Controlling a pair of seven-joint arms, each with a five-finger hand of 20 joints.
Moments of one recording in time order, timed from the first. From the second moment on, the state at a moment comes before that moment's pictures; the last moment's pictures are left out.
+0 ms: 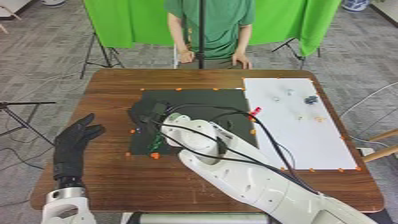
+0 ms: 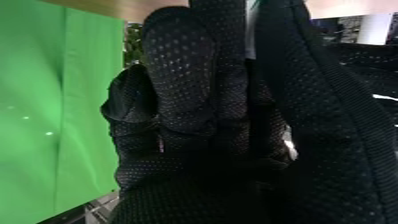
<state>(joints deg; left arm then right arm) 122.3 -71.9 -95.8 -112.5 61.9 15.6 20.5 -57.3 -81.8 32.3 -83.8 -152.6 -12.7 2.7</state>
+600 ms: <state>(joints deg) 122.3 -72.0 -95.8 -112.4 62.1 15.2 20.4 -57.4 -81.5 32.3 -83.4 -153.5 -13.2 3.0</state>
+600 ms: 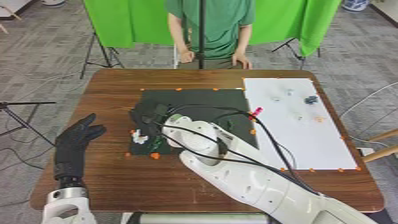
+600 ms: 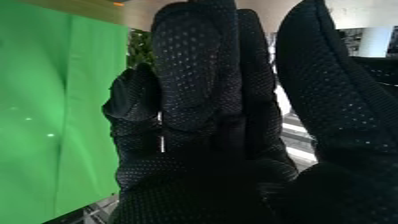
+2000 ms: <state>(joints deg) 125.7 -73.5 -98.1 -115.3 65.4 13.7 18.3 -121.7 -75.8 104.6 -123.8 -57.1 -4.4 -10.9</state>
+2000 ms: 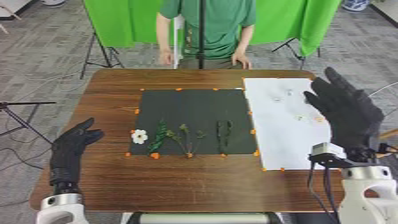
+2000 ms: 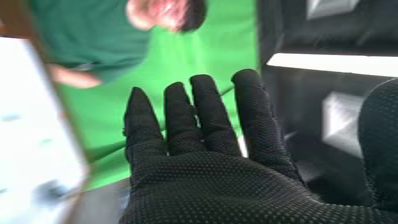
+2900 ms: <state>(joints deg) 125.2 -73.9 -96.8 -115.7 67.0 12.8 17.7 -125.3 -79.2 101.4 -120.1 -58.5 -3.4 -14.9</state>
